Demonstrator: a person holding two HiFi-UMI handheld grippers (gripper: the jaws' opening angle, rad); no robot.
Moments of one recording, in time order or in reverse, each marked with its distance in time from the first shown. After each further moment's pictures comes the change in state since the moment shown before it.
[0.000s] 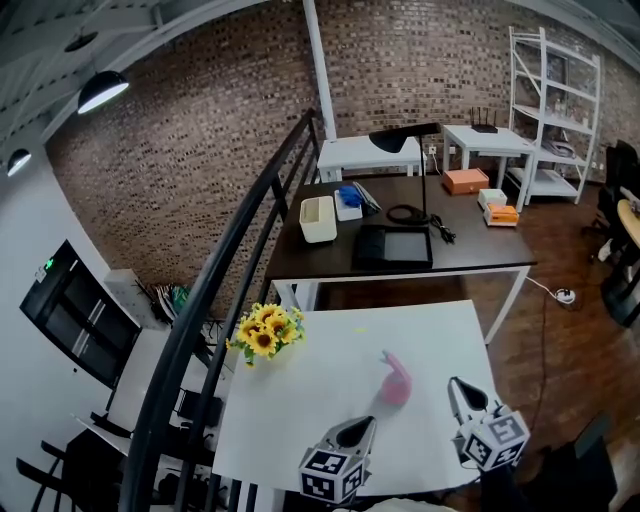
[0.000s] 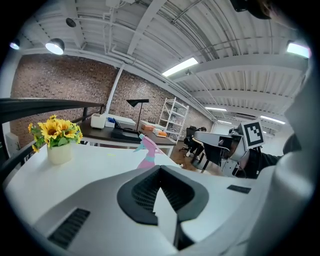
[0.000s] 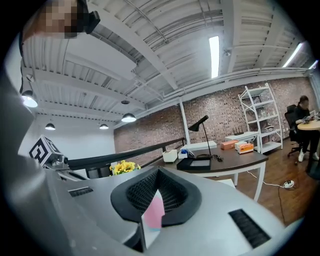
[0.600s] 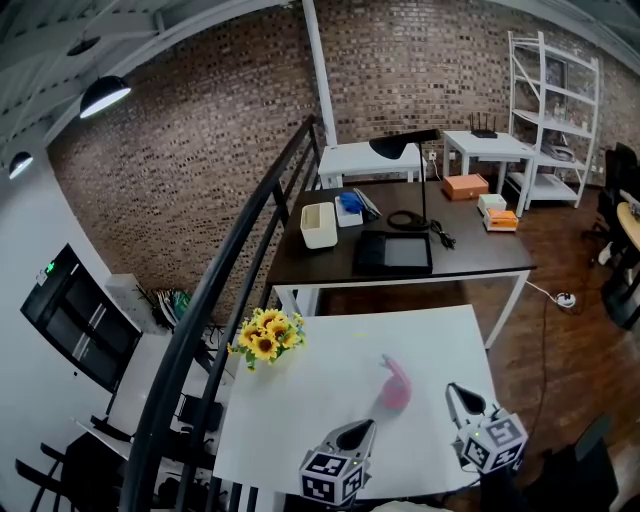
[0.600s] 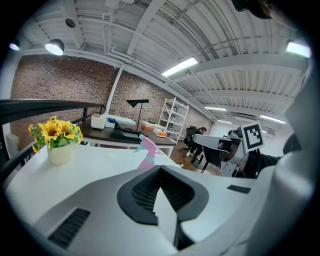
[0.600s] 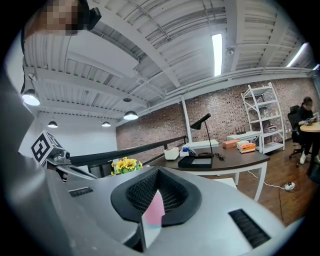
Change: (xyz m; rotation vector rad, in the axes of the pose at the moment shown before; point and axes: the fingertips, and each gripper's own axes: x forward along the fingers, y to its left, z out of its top) left arm -0.002 -0.001 -0.001 0.005 -0.002 0.004; right arm -0.001 0.002 -0.010 -0.020 0.026 0.021
